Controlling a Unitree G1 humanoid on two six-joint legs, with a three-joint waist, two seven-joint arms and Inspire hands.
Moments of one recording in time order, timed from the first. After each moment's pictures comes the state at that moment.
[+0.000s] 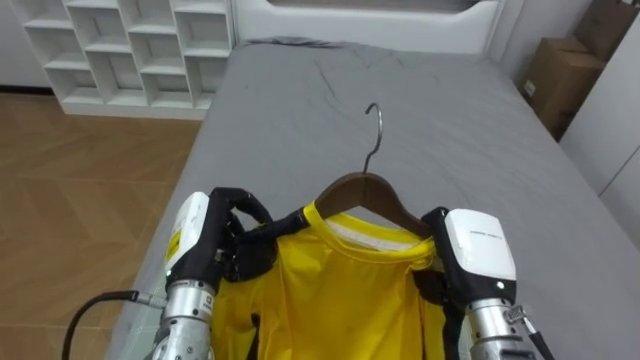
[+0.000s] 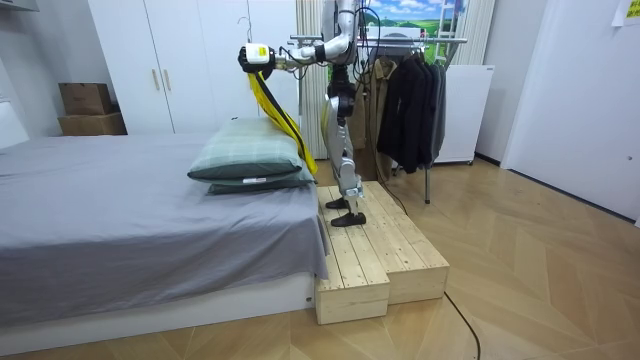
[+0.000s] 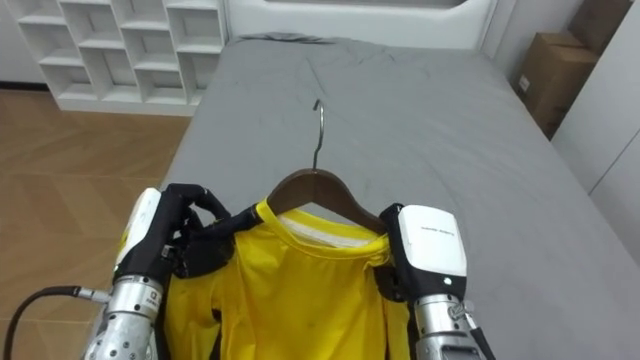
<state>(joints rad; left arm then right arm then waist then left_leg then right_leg) -0.16 0.27 -0.27 0.20 0.29 0.00 0.38 -0.23 -0.34 0.37 0.50 -0.79 -0.03 -0.60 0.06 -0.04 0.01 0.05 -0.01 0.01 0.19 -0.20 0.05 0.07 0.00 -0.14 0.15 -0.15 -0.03</state>
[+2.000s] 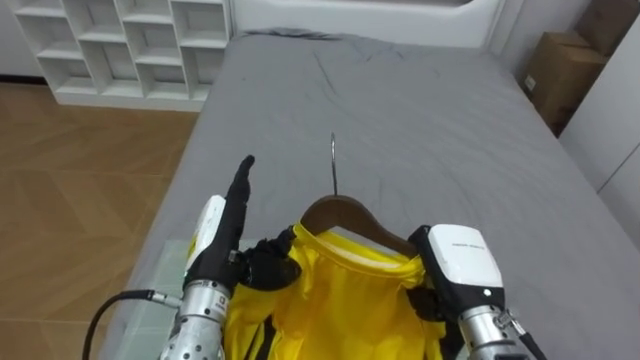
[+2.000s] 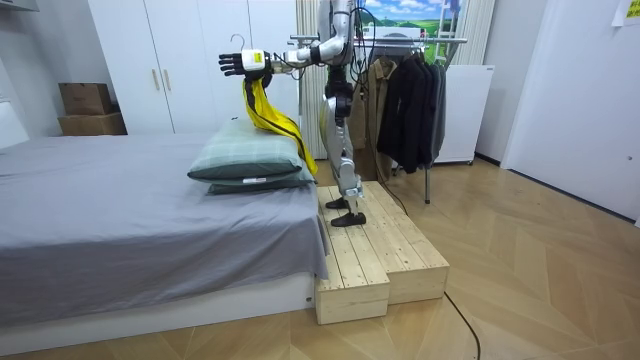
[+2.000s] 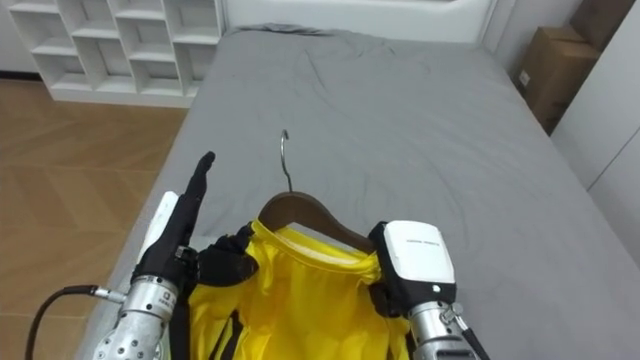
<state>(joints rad) -0.17 0.25 -0.30 0.20 0.20 -0.02 0.29 -0.23 -0.33 0.37 0.54 -0.88 -0.05 -0.48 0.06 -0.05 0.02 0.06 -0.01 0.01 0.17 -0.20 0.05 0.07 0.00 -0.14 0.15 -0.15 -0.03</state>
